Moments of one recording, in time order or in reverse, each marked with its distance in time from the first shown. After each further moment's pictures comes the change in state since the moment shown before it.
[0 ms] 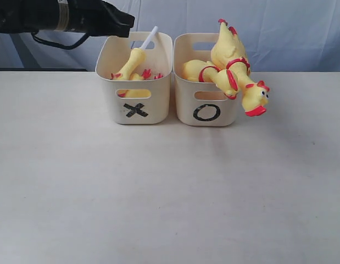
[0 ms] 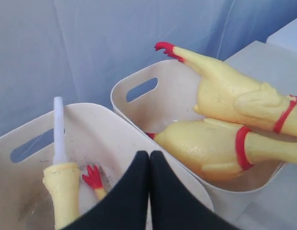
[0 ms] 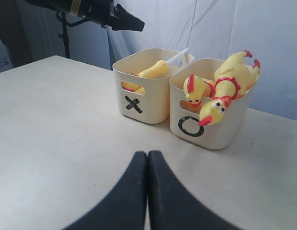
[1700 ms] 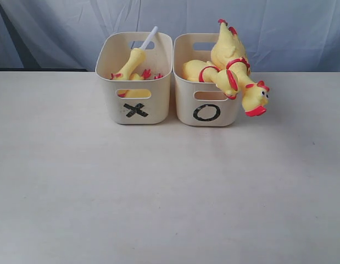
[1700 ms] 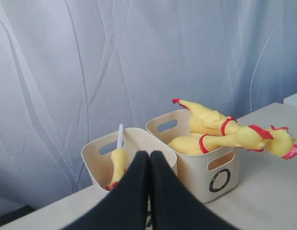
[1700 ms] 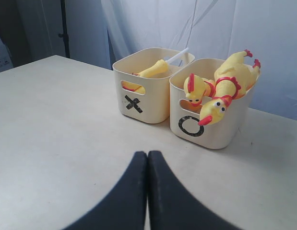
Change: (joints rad) left arm 0.200 -1.361 0.953 0.004 0.046 -0.054; right arm 0.000 0.000 0.000 0.000 0.000 0.000
